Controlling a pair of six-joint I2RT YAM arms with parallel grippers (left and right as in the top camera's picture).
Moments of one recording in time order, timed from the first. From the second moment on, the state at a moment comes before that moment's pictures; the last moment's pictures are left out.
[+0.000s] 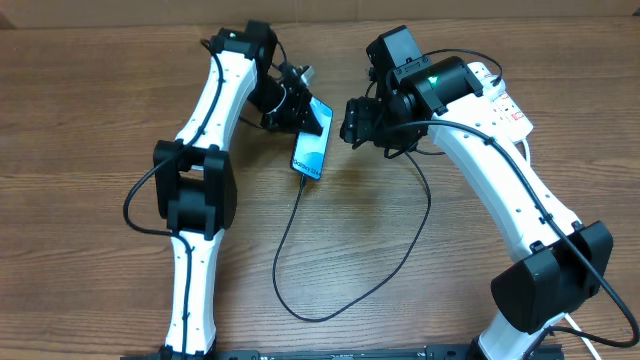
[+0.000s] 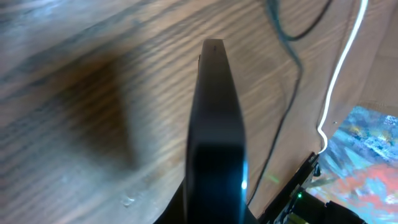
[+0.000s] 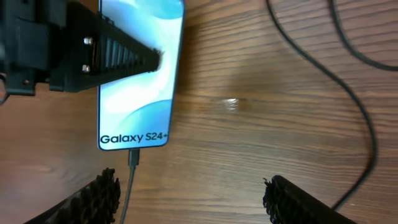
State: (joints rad) left arm -0.21 2.51 2.30 -1.41 0.72 0.02; right arm 0.44 1.86 1.82 -1.20 -0.16 0.53
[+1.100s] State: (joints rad) left arm -0.22 2.59 2.30 -1.37 0.67 0.08; right arm 0.44 1.86 1.82 -1.22 -0.03 0.59
